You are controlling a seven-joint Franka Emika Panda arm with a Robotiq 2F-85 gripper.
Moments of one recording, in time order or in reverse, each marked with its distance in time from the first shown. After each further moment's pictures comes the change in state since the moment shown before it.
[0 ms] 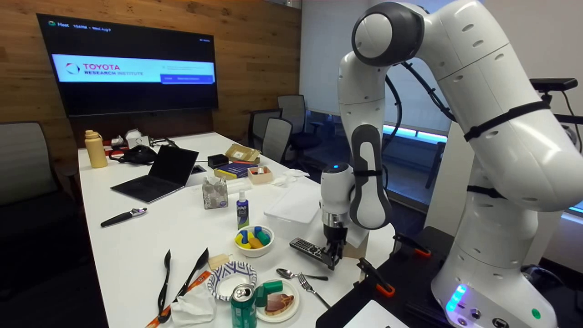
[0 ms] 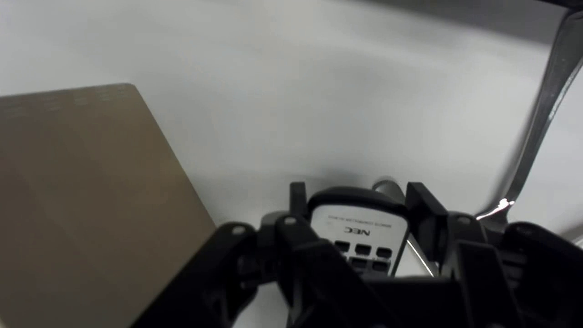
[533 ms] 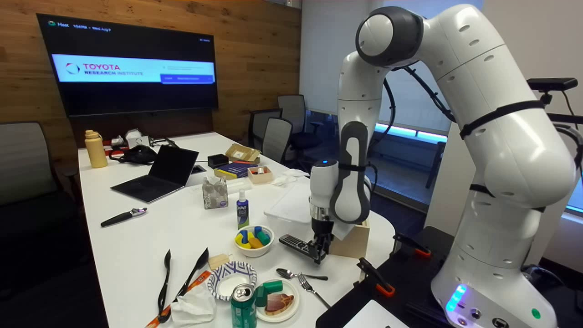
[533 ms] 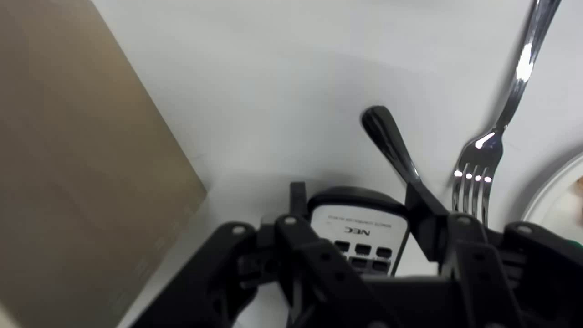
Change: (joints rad) arm -0.200 0.013 0.187 0.116 0.114 -0.087 -0.146
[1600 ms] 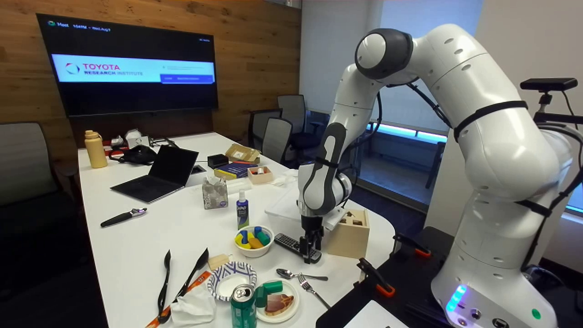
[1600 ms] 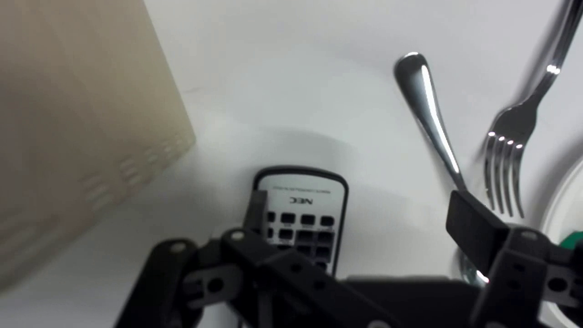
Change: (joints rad) arm -0.267 0.130 0.231 0.250 0.217 -0.275 -0.445
